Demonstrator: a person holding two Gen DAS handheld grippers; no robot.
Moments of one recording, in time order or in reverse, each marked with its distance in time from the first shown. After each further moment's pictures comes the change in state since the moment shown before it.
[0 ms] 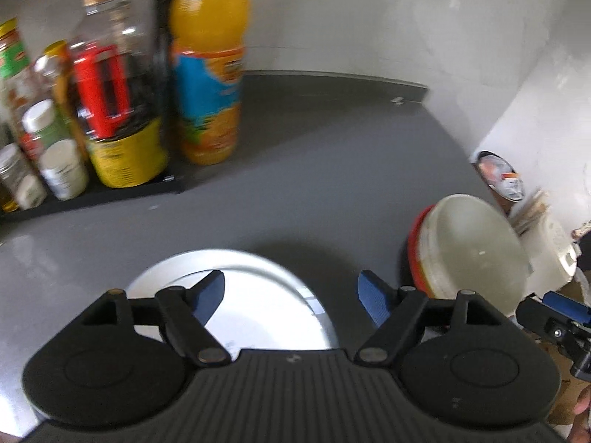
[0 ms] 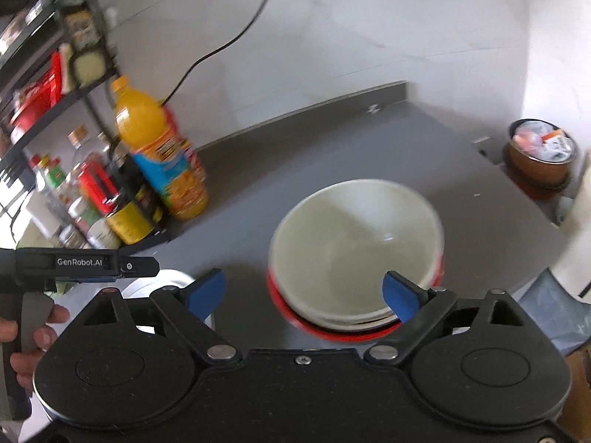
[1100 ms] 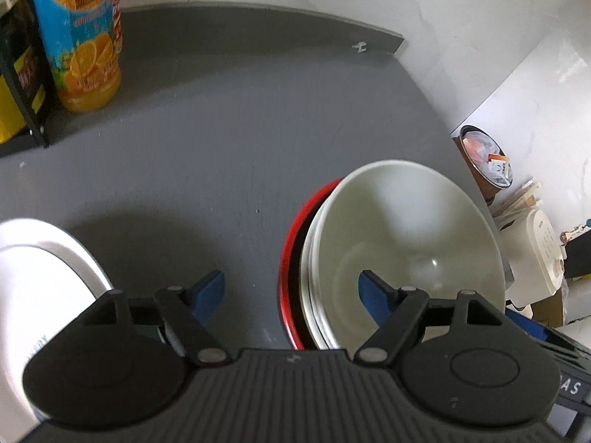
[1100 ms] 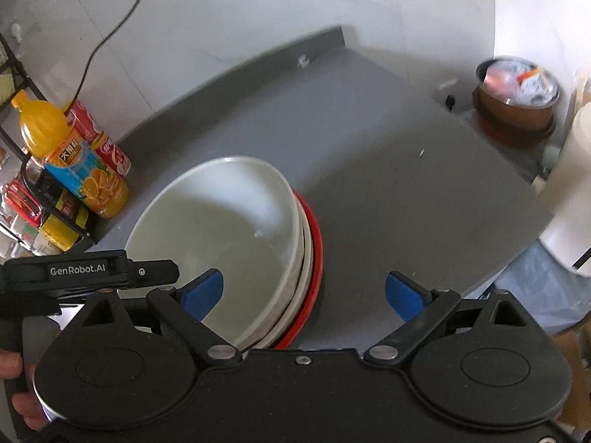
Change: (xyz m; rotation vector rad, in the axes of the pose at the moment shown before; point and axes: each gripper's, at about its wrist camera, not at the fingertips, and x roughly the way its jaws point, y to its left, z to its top) left arm 0.106 -0.098 -0.003 -0.080 0.141 -0.053; right arm 0.077 -0.105 0.006 0.117 0.156 -0.011
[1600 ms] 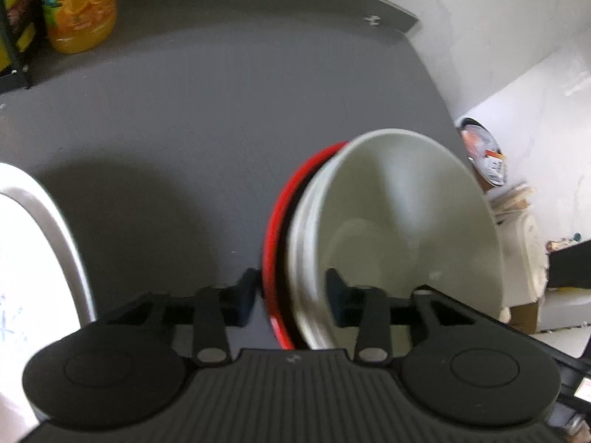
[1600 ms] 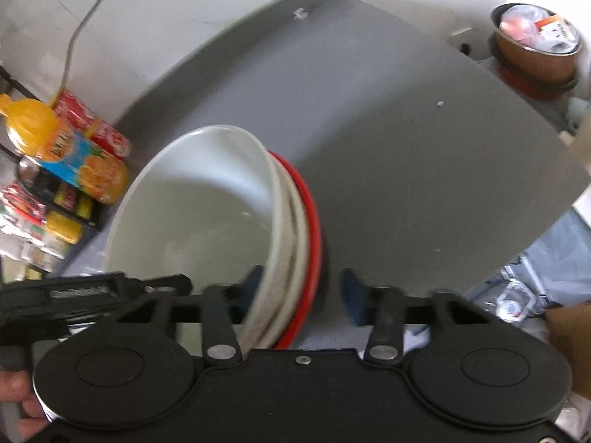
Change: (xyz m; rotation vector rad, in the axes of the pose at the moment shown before) left arm 0.020 0.009 -0.003 -0.098 0.100 -0.051; right arm 0.030 -0.014 0.008 0.063 0.128 0.075
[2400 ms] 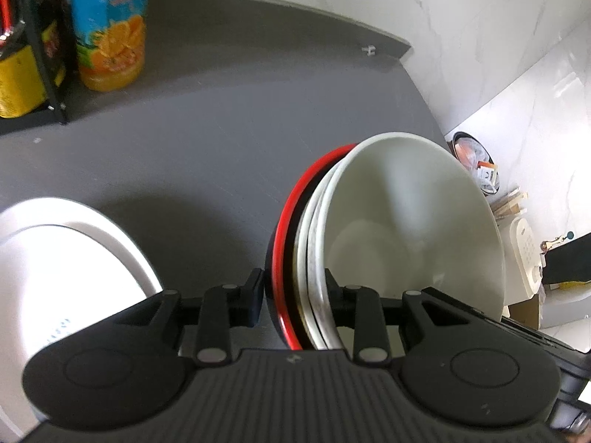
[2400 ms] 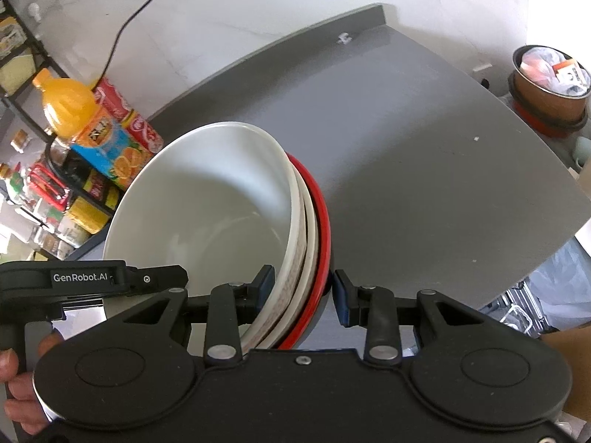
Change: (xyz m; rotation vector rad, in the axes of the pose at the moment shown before) left arm -0.047 0.022 0.009 0.045 -0.059 -0.018; right arm -0.020 0.056 -0.008 -0.100 -0.055 -0.014
